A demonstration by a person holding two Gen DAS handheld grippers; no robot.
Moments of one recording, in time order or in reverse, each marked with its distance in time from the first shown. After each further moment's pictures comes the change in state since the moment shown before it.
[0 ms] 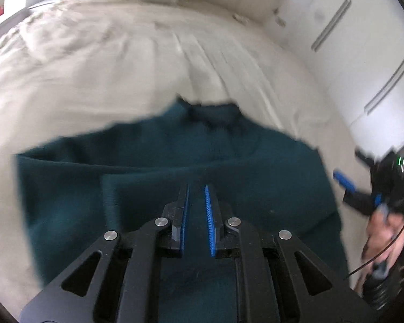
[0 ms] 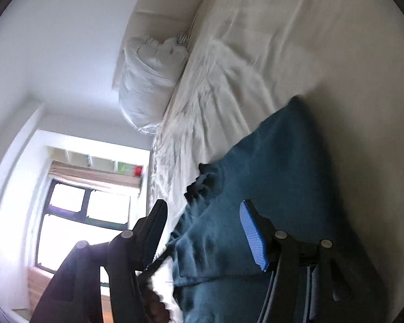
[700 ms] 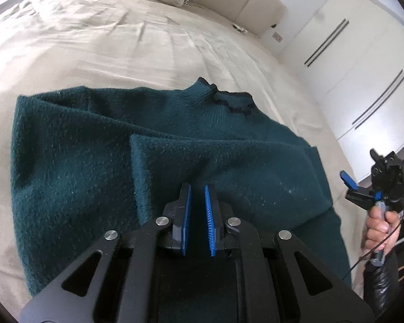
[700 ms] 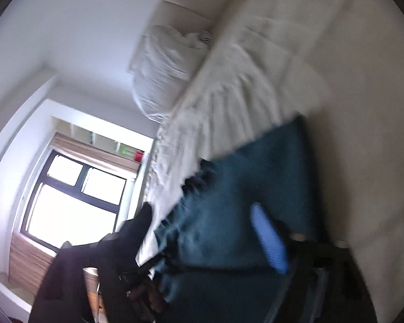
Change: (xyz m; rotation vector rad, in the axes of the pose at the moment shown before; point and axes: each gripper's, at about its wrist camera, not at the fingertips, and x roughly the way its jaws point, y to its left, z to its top) left arm -0.009 0.051 -0.043 -0.092 -0.091 -0.128; right arm -0.028 0.015 -0.012 -0.214 0.008 0.032
